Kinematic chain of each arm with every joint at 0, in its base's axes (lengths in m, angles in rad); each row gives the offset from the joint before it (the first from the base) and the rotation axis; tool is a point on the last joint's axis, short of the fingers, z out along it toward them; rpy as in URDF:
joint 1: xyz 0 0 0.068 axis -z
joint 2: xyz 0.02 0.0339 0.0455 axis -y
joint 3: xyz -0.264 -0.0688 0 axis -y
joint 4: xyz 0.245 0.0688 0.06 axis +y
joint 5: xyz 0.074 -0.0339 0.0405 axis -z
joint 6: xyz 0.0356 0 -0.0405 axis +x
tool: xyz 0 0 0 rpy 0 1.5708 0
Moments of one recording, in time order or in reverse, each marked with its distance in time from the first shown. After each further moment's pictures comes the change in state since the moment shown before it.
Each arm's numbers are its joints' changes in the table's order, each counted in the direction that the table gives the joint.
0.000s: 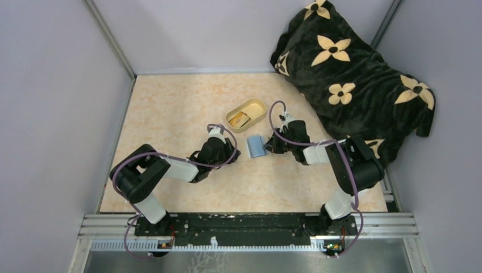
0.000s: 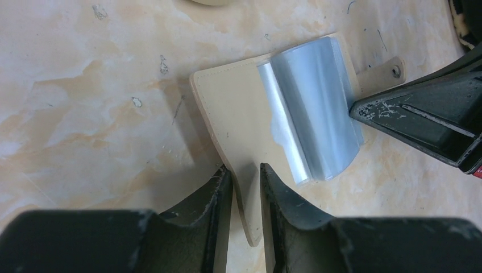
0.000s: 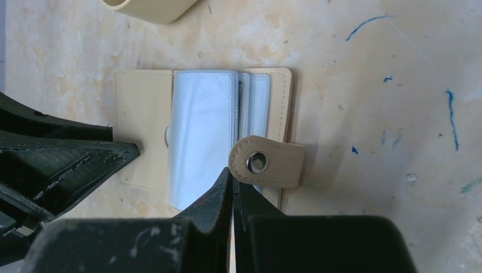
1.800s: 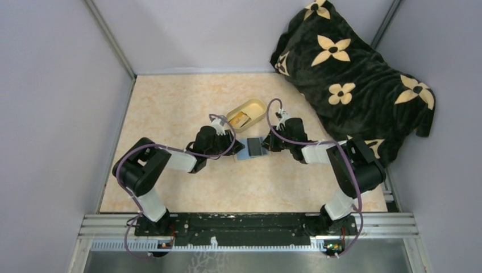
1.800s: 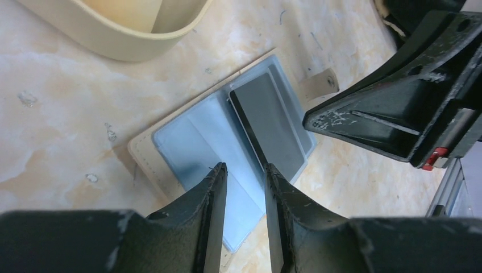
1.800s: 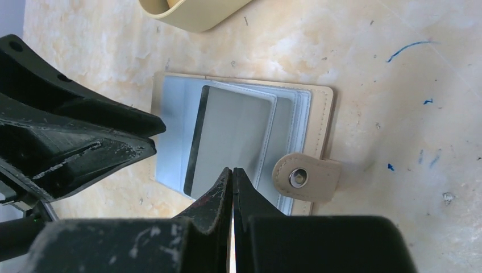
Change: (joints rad) left arm -0.143 -0.059 0.081 -0.071 0.354 0.085; right arm -0.036 0.024 0.040 0.027 -0.007 0.003
